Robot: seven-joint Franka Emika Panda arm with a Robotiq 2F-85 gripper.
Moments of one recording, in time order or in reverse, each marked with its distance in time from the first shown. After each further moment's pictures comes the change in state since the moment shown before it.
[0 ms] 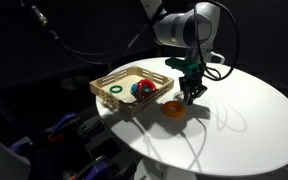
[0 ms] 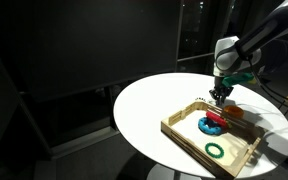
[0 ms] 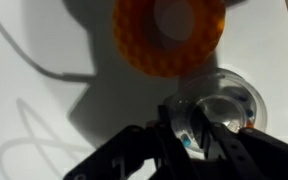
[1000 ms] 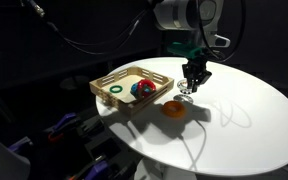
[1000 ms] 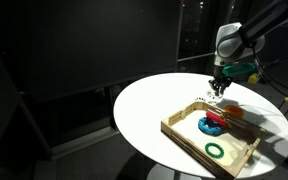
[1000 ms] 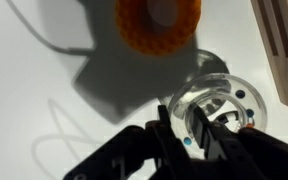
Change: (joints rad) arm 0.014 -0.087 -0.008 0.004 0.000 -0.047 0.029
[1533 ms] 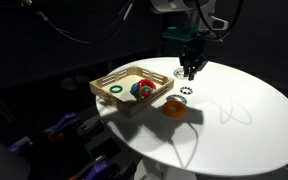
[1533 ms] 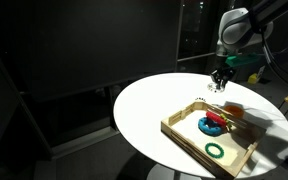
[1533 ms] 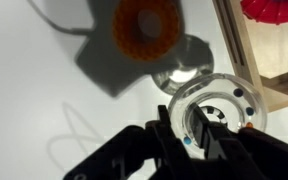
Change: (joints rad) arm 0.023 -0.127 0.007 -0.062 0.000 -0.051 -0.002
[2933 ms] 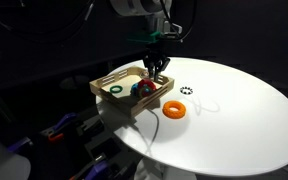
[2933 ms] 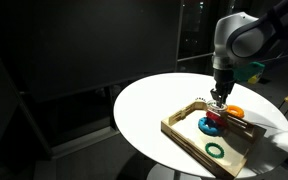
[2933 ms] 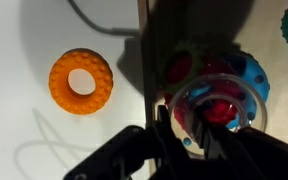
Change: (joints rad) arm 0.090 -0.149 0.112 -0.276 -0.078 0.058 -0.087
